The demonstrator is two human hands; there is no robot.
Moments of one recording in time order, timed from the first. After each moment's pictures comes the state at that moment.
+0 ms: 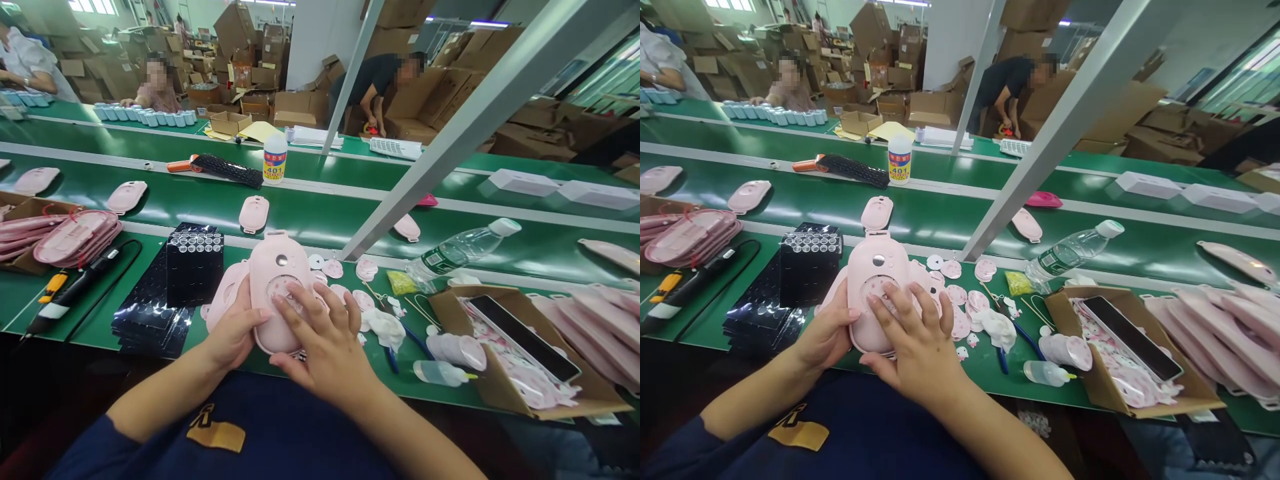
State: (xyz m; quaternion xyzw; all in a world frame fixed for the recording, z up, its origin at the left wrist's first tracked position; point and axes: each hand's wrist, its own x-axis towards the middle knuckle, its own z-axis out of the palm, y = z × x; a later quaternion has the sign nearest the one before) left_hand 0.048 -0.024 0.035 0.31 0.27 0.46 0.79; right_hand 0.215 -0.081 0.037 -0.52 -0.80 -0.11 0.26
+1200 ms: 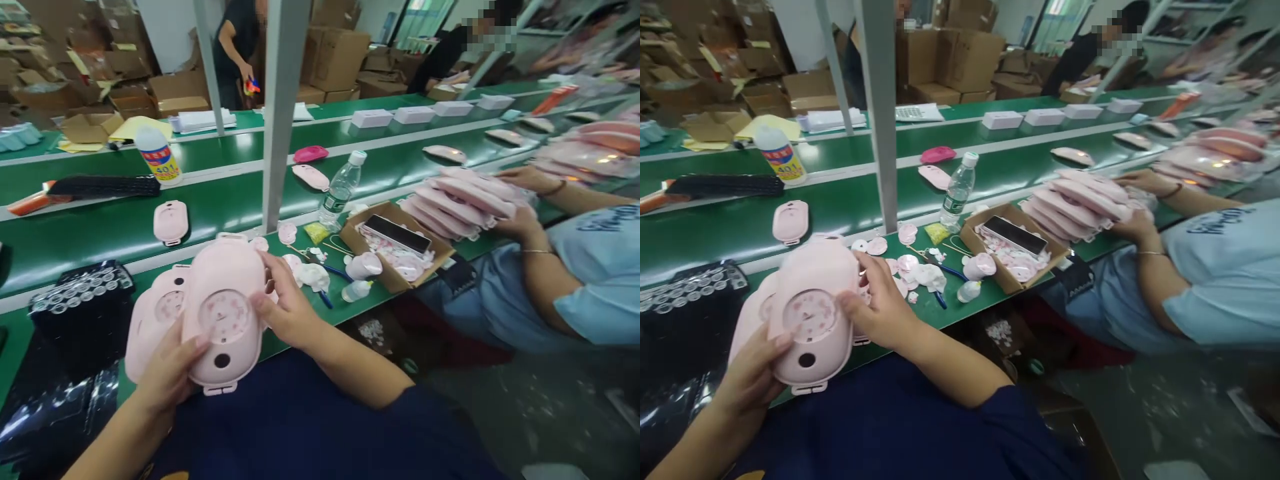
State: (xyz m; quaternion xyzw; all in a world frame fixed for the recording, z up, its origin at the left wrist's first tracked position) left_hand 0.070 -0.036 0.038 0.42 0.39 0.33 0.75; right_hand 0.261 -0.084 0.026 -0.51 -0.55 0.28 0.59
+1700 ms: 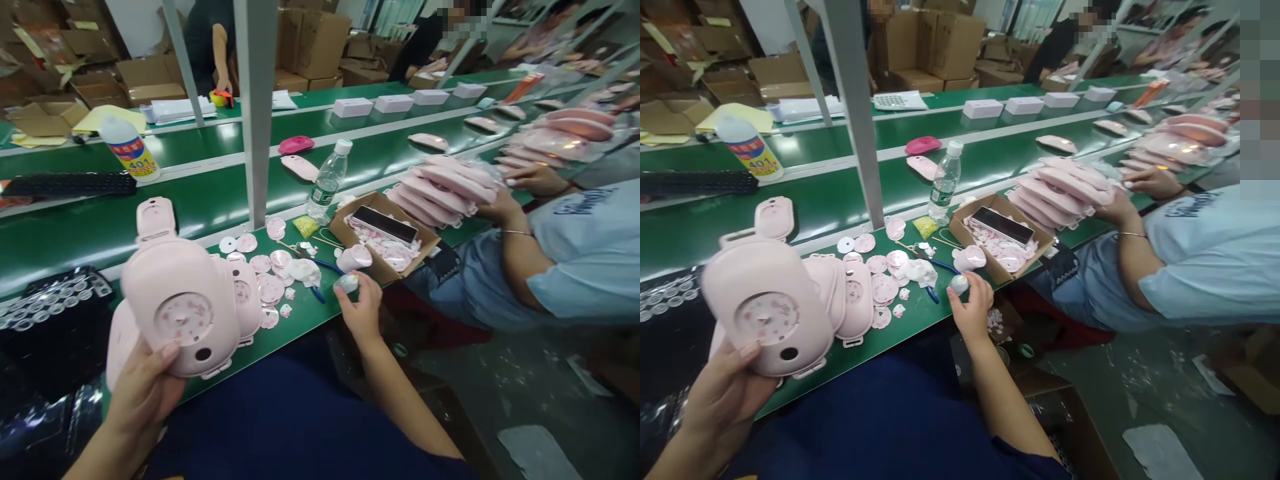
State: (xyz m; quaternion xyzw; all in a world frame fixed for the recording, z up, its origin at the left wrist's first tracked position) left_hand 0.067 -0.027 0.030 0.39 0.40 0.40 0.73; right_hand 0.384 -0.183 -0.109 -0.81 -0.36 -0.13 0.44
